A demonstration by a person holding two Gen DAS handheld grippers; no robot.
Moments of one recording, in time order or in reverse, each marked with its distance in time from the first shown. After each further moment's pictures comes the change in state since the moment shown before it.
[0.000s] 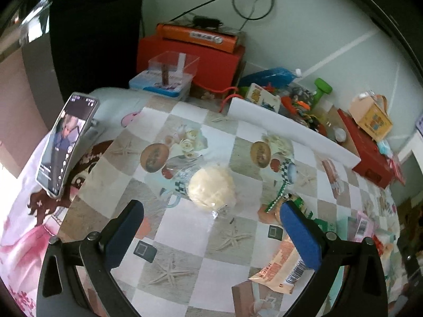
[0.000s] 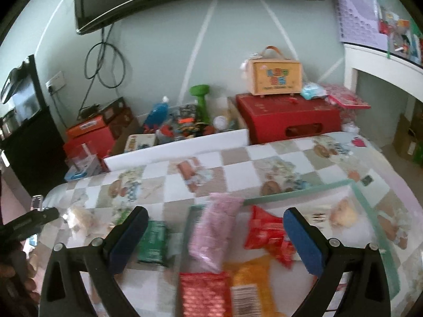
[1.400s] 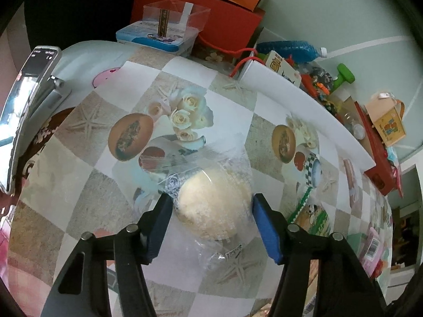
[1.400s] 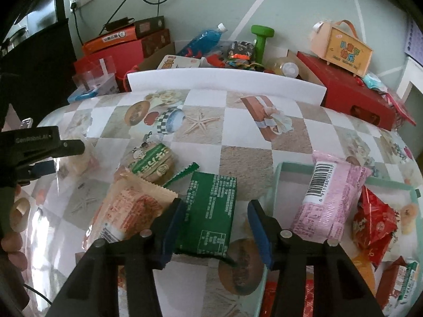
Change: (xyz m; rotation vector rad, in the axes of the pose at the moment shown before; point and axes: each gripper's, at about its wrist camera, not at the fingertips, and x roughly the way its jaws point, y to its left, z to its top) left arm 0.084 0.012 0.011 -0.089 0.192 -0.056; right arm 0.099 0.088 -0.050 -0.251 0.263 0.003
